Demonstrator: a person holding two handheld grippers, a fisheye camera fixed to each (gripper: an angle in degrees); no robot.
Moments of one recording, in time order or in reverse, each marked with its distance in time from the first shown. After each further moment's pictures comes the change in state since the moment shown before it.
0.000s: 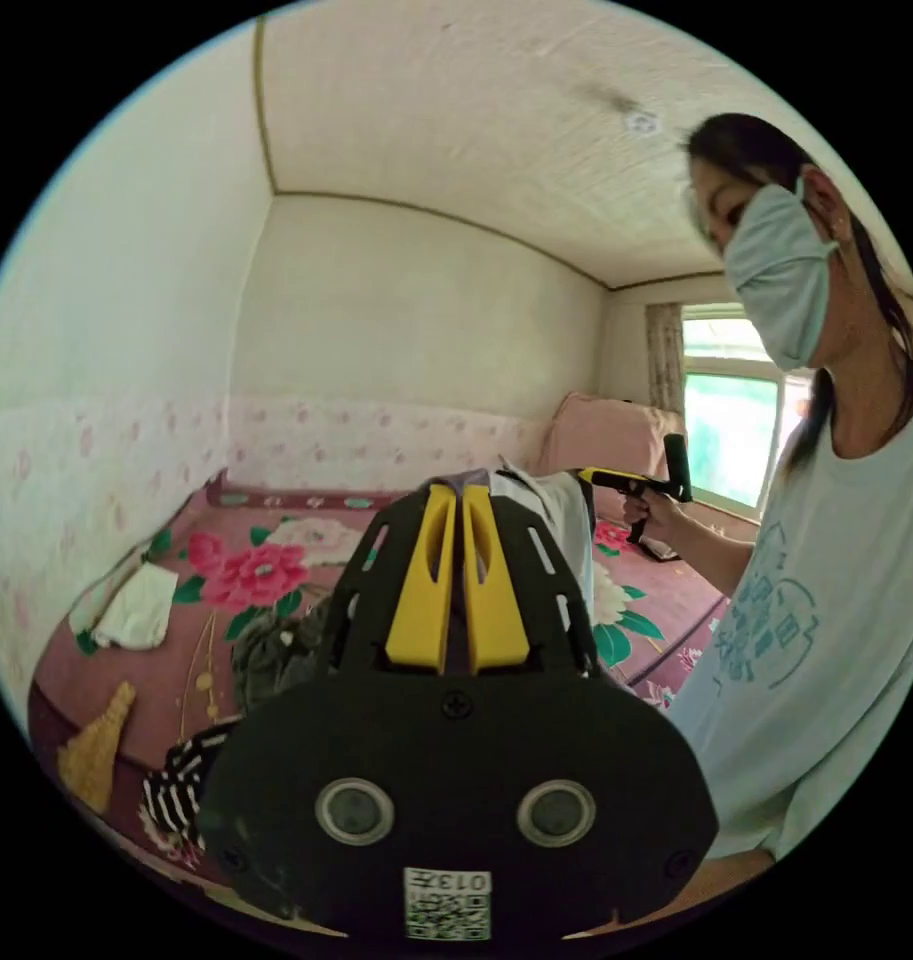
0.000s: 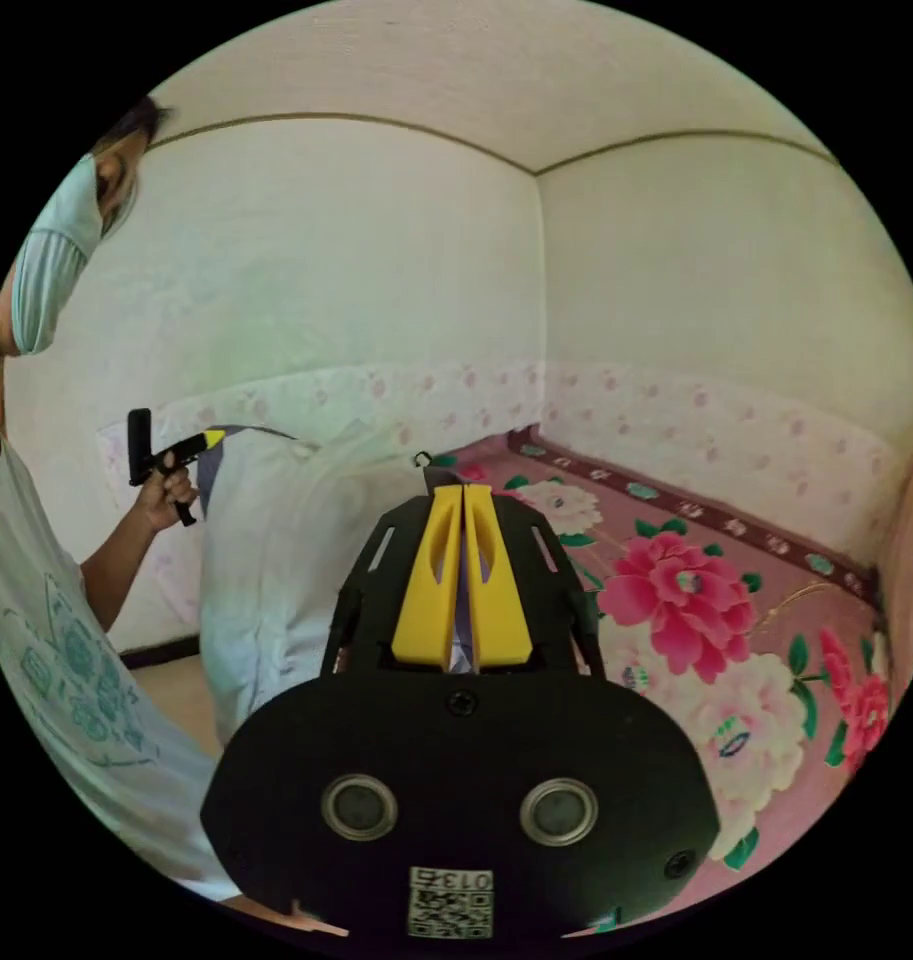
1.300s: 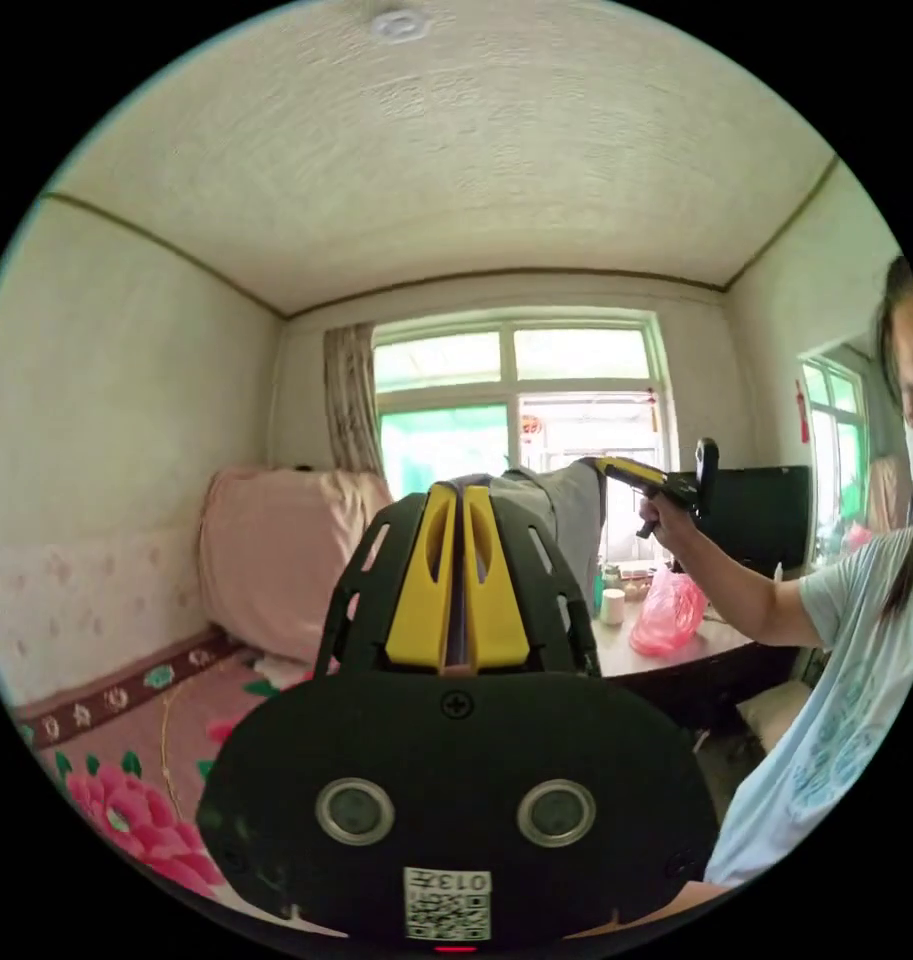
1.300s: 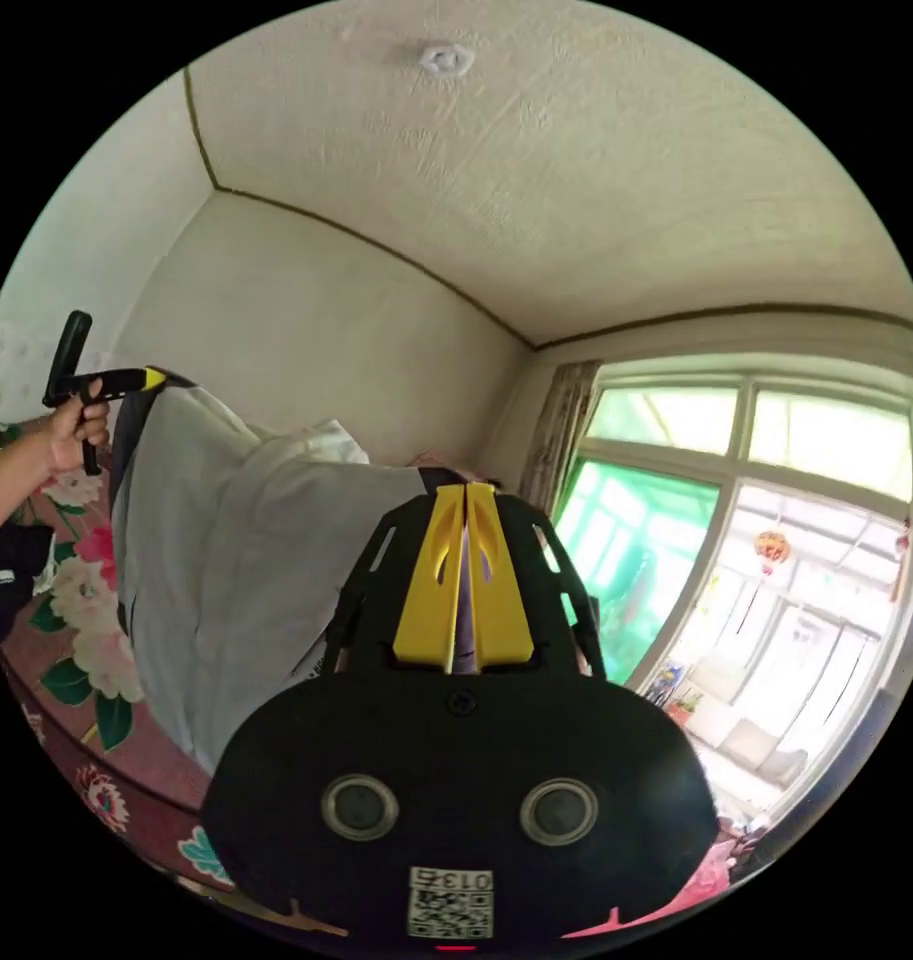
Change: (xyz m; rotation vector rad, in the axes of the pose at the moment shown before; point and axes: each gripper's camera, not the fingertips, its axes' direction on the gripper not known) left arm 0.663 -0.373 0.552 0.177 0.917 0.267; right arm 0.168 -0.081 -1.012 0.070 1.382 -0.018
